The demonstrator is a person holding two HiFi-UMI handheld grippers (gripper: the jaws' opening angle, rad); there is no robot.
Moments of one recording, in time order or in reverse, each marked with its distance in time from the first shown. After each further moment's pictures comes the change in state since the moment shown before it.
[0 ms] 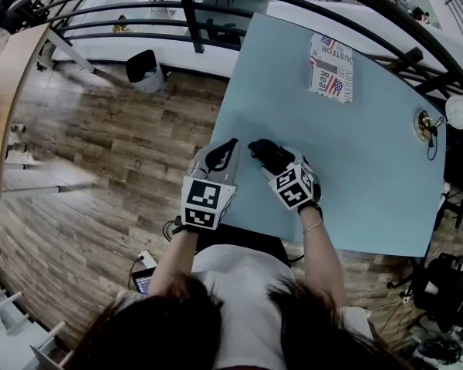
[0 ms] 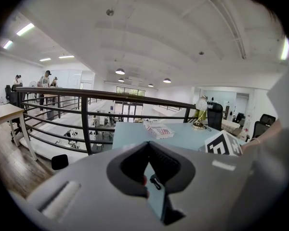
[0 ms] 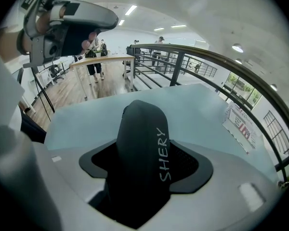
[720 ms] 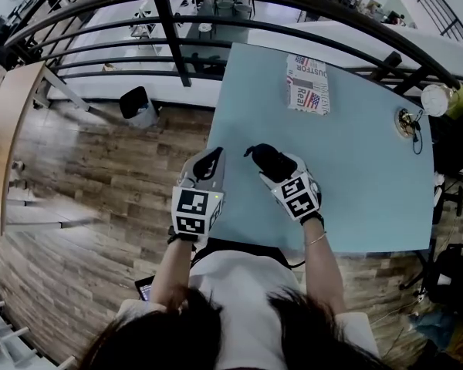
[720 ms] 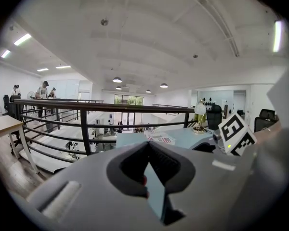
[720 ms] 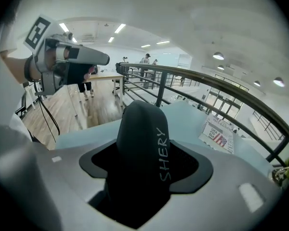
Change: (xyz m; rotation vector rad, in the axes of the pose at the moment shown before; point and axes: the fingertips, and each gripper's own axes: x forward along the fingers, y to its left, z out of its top) left arm -0.012 0.006 0.044 0.069 -0.087 0.001; right arm -0.077 -0.031 0.050 0.096 -0.194 -0.108
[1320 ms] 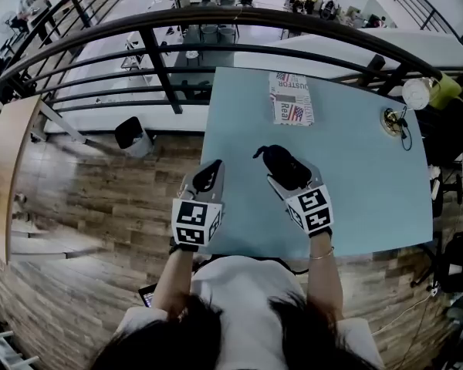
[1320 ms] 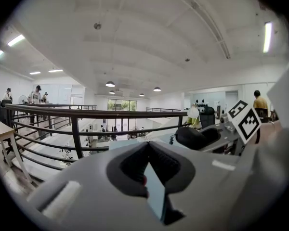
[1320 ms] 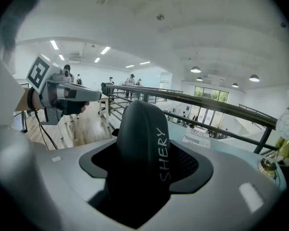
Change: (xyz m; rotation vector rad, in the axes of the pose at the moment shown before) left arm 0.008 -0.024 0.030 0.047 -0.052 -0.071; right arm -0.084 -0.047 0.044 0.121 -0.248 -0.157
